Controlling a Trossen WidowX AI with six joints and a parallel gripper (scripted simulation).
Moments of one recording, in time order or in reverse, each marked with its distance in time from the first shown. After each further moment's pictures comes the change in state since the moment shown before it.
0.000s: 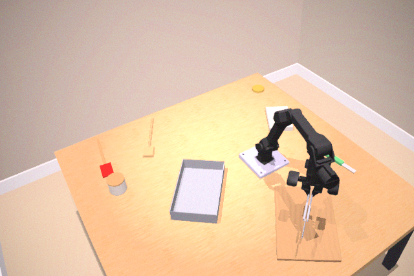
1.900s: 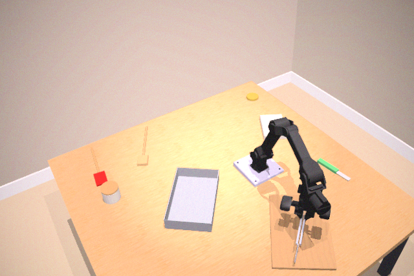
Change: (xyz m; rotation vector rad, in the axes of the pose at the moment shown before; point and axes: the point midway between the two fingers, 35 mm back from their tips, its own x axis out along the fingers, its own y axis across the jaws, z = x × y) arm 0.087 -0.004 -0.004 0.000 -0.001 -0.002
